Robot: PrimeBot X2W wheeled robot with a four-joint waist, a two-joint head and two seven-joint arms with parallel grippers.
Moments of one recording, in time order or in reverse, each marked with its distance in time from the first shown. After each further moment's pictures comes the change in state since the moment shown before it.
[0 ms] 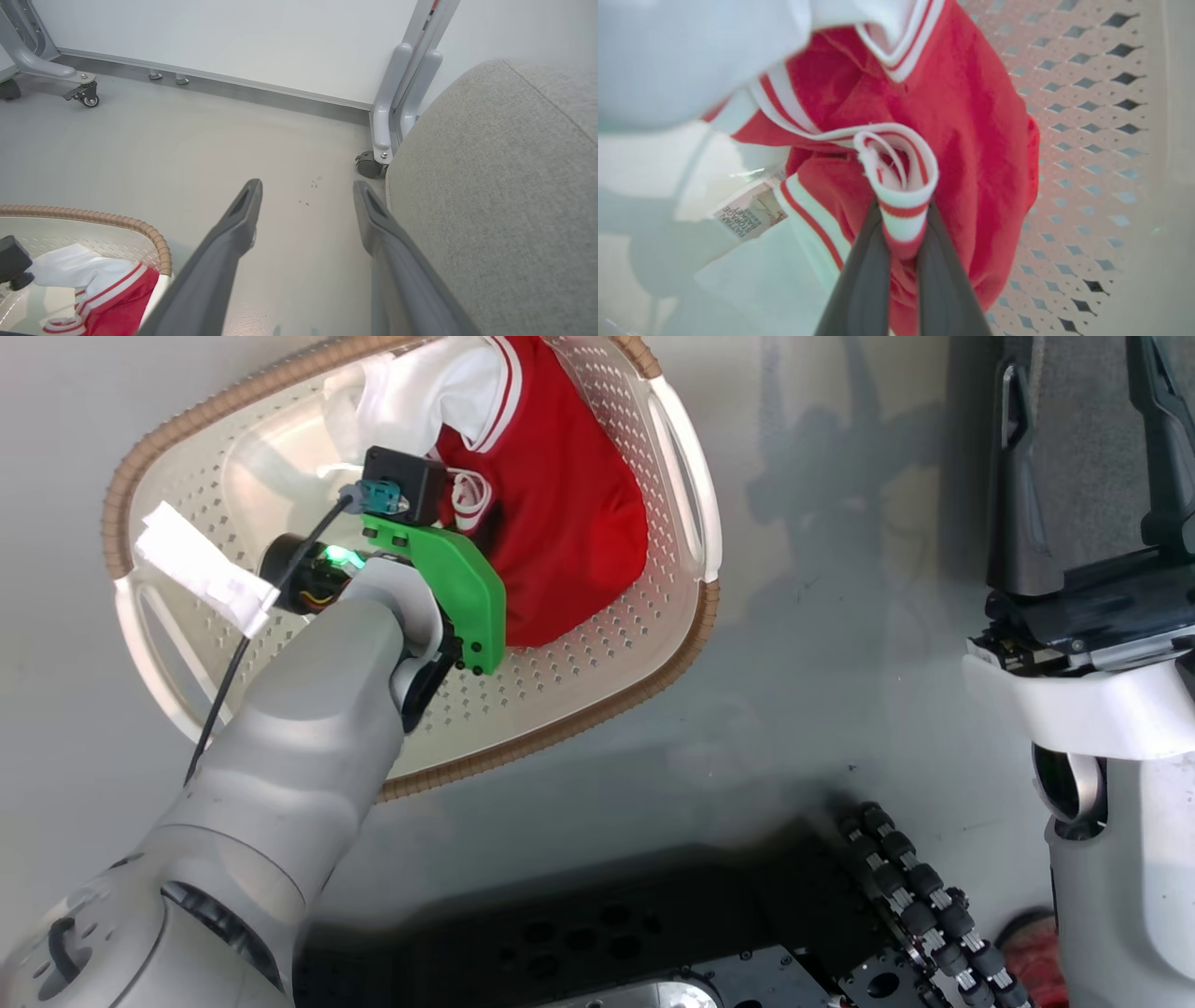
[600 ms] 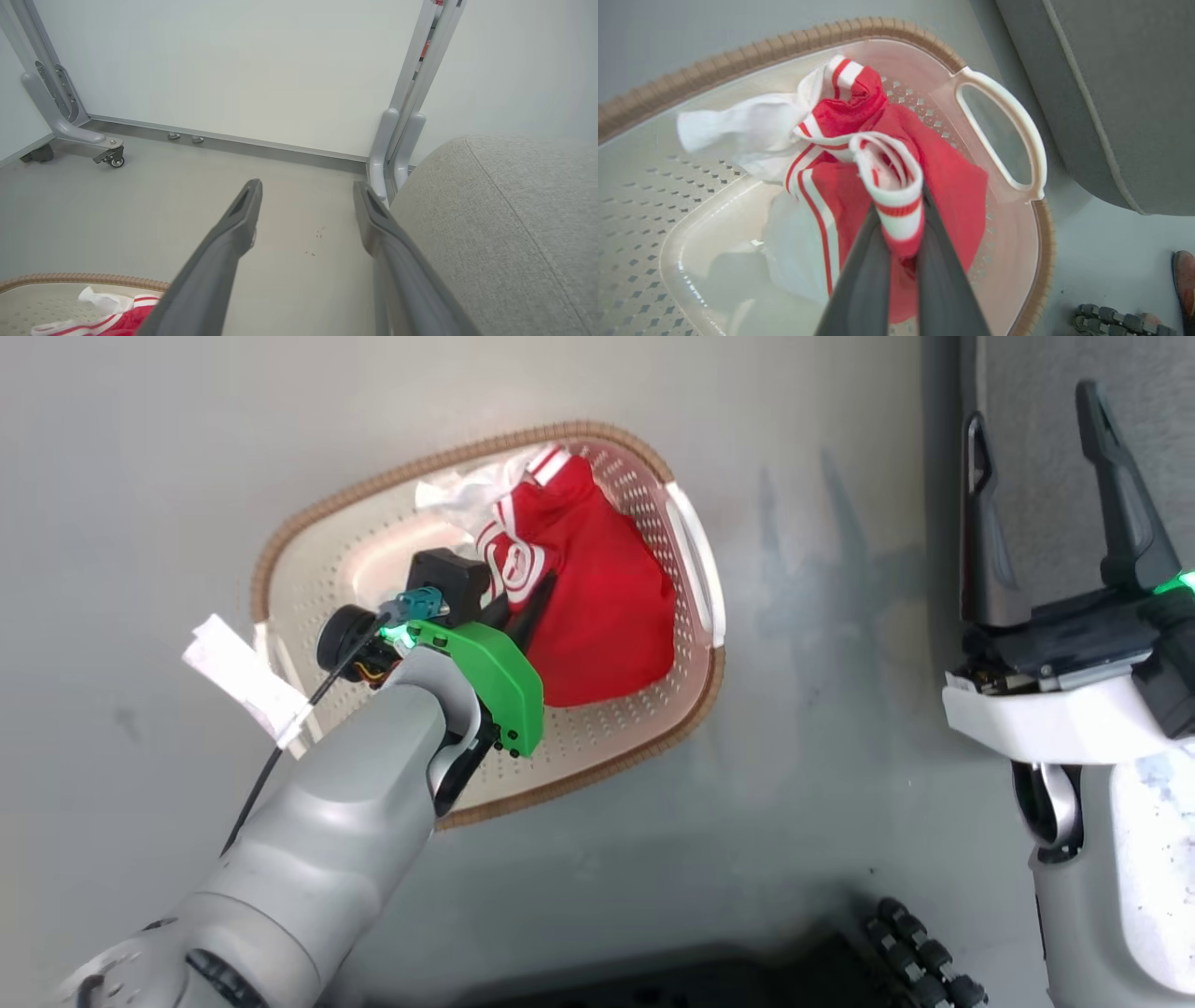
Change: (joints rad) left arm 0.136 0.011 -0.074 -0.116 -0.008 0.000 -0.174; right arm 0.039 0.003 0.000 0.075 0.016 0.000 0.000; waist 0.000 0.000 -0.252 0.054
